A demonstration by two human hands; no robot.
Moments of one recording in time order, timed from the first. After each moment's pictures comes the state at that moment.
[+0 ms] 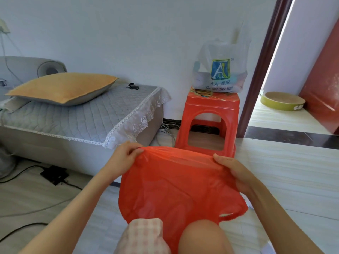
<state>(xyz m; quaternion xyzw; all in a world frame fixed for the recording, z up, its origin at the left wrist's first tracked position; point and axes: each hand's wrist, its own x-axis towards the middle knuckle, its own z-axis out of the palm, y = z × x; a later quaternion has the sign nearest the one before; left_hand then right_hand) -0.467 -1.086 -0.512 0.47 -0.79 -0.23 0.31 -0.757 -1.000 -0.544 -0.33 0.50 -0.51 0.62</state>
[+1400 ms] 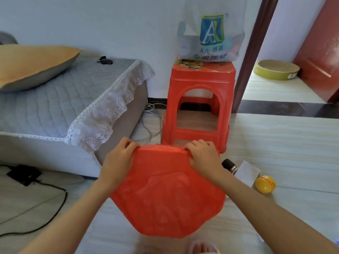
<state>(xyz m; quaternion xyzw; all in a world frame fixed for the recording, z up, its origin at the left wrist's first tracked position) -0.515 -1.158 -0.617 0.44 -0.86 0.00 0.25 -0.759 -1.099 -0.637 -0.69 0.70 -0.16 -0.08</state>
